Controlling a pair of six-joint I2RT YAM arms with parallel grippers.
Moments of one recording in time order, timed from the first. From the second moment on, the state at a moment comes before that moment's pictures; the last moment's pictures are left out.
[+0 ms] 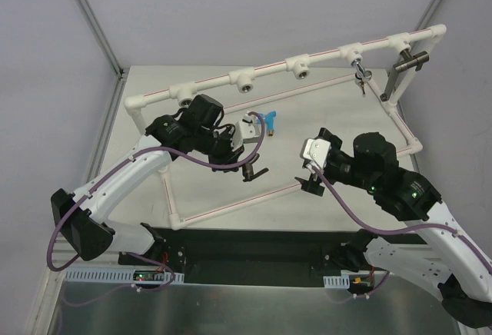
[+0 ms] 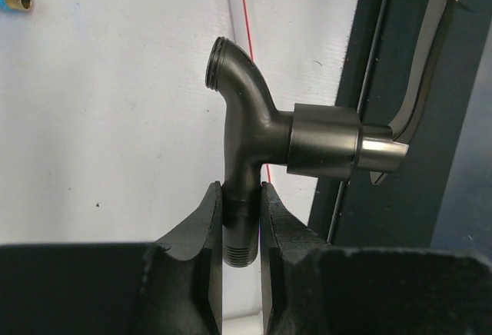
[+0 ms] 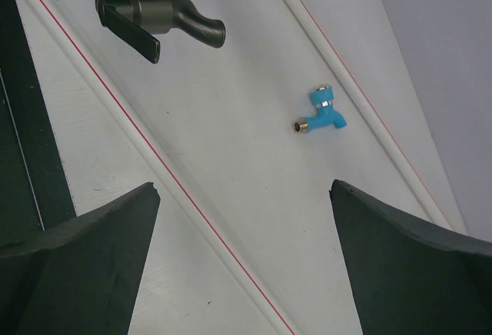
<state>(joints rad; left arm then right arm) -0.70 1.32 1.30 -0.89 0.53 0.42 0.77 0.77 1.07 -0.75 -0.21 -0.56</state>
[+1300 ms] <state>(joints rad) -0.80 1.45 1.71 -1.12 0.82 0.48 0.81 1.03 1.29 -0.75 -0.65 -0.81</state>
